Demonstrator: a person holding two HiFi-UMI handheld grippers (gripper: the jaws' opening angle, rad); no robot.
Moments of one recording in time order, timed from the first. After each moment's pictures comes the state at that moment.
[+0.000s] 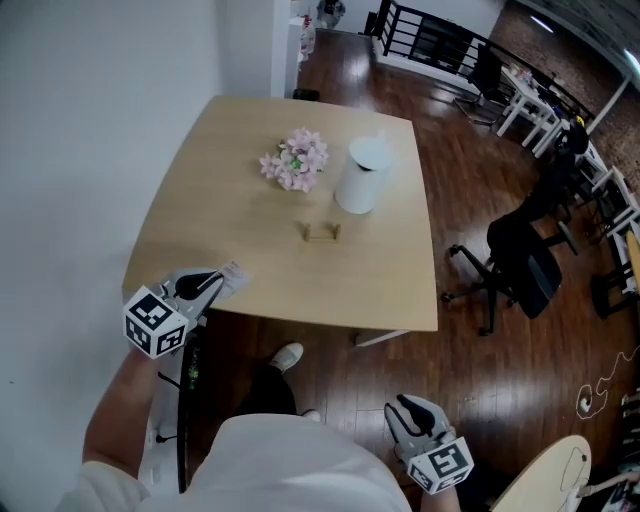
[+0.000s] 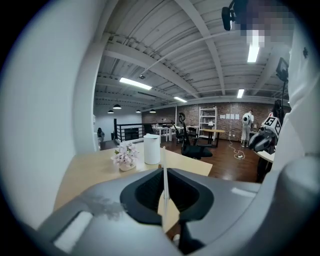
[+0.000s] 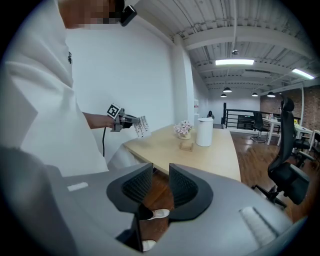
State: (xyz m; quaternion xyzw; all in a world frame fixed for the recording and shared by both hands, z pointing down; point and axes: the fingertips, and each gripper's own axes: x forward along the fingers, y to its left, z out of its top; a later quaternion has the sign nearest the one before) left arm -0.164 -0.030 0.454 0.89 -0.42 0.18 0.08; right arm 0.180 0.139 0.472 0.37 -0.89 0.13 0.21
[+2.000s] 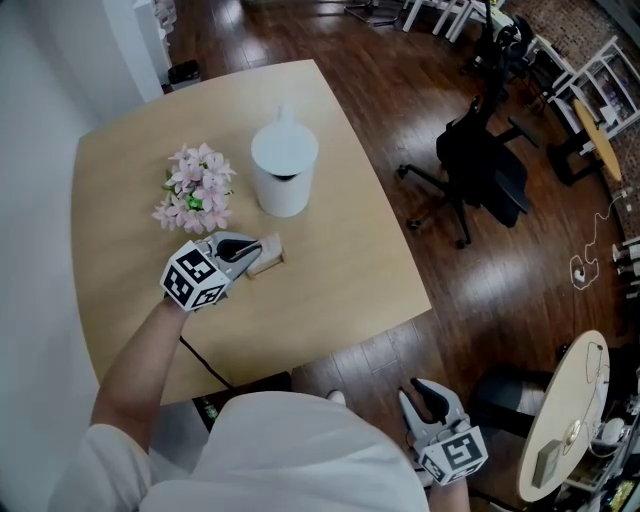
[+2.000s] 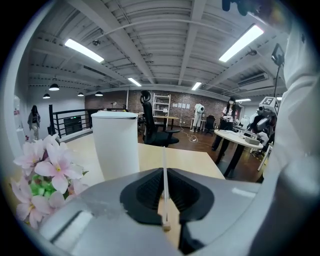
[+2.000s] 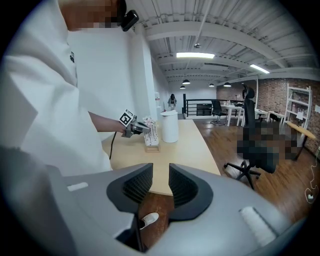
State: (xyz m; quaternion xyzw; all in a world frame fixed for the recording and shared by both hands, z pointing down) left arm 0.008 -0.304 0.561 0.96 -0.10 0.26 0.08; right arm 0.177 0.014 0.469 0.56 -0.77 0.22 0.21
